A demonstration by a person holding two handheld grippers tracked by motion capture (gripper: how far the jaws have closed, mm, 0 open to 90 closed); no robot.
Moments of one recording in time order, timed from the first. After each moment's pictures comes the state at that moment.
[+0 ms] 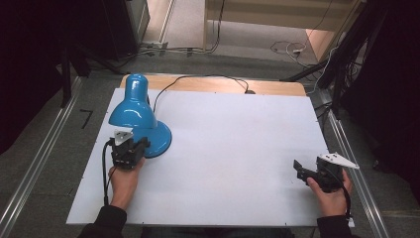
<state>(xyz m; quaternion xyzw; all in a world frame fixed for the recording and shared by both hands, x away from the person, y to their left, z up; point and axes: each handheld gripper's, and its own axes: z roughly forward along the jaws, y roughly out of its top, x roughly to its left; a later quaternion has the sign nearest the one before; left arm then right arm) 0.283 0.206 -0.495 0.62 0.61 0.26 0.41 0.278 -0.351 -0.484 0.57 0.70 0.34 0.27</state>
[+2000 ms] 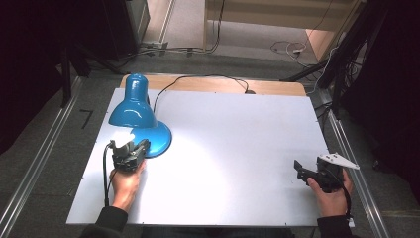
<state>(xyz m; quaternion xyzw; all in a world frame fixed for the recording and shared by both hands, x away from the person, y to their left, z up) 0.278 0.205 -0.499 0.62 0.62 0.26 0.41 0.278 -0.352 -0.484 0.56 0.70 0.34 0.27</state>
